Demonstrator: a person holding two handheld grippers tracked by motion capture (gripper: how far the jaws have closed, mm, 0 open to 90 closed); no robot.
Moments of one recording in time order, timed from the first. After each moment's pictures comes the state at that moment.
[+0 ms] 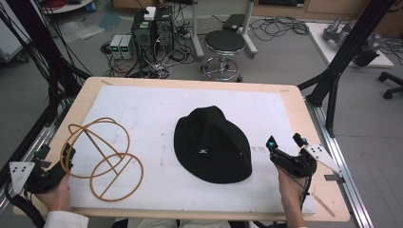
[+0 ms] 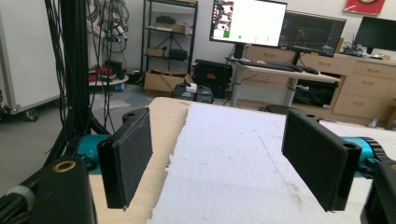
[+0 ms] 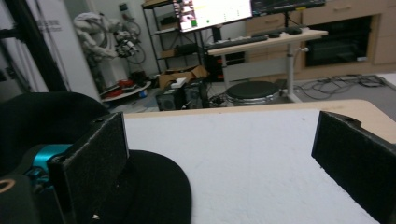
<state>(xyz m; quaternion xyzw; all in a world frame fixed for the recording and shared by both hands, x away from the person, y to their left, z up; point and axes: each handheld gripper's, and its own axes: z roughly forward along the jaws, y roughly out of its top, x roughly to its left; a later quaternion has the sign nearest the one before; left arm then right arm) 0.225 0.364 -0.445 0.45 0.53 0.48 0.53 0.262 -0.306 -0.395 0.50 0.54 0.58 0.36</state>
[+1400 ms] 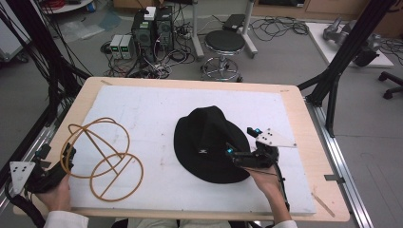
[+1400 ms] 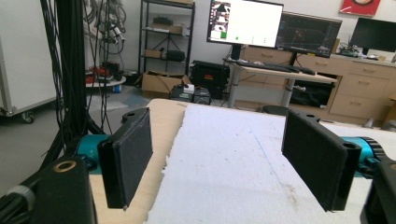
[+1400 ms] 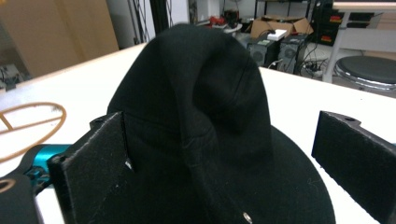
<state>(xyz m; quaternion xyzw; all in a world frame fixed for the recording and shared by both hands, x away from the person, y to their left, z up) 0.225 0.363 -0.444 0.46 0.53 0.48 0.54 0.291 -0.223 -0.385 0.36 0.71 0.55 0.23</state>
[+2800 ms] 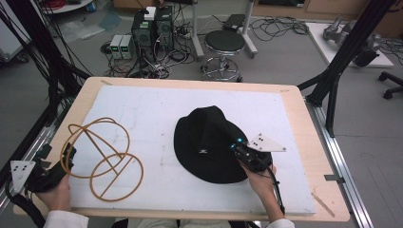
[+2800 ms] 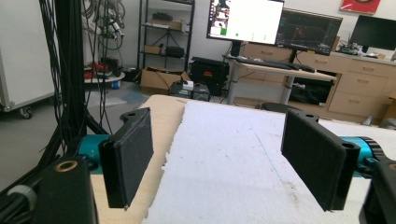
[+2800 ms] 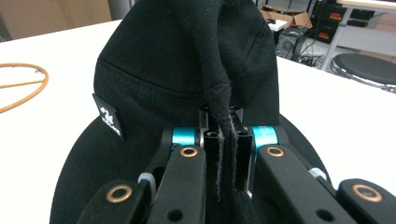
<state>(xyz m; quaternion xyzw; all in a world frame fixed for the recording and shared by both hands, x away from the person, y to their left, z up) 0.227 0.365 -0.445 0.46 0.53 0.47 0.54 0.291 -0.215 -0.406 0.34 0.74 0.52 0.25</state>
